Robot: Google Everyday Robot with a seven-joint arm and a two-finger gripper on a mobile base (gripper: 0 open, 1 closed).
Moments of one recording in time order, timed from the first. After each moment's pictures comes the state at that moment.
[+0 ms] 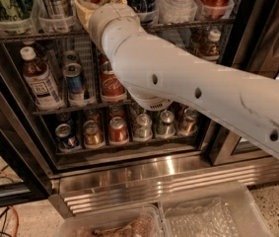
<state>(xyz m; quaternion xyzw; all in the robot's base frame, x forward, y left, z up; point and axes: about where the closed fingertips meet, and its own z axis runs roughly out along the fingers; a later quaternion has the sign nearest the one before) 0.641 0.091 1.055 -0.16 0.64 0.13 0.74</state>
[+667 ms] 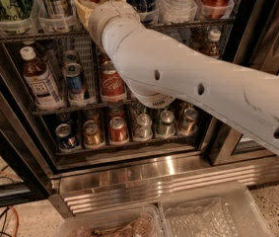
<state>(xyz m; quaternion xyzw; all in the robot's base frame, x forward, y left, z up) 0.642 0.086 1.061 -0.17 0.64 0.13 0.73</state>
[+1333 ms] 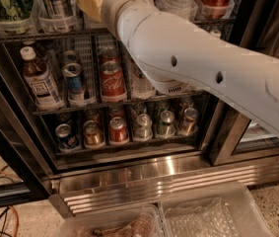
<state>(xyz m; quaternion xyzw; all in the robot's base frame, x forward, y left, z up) 0.647 0.068 1.091 -0.20 0.62 0.10 0.75</state>
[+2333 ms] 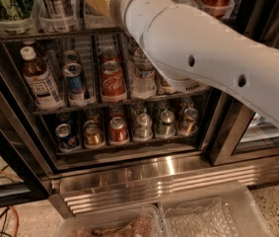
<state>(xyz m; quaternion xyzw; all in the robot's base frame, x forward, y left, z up) 0.633 0.047 1.107 -0.21 0.61 0.08 0.76</state>
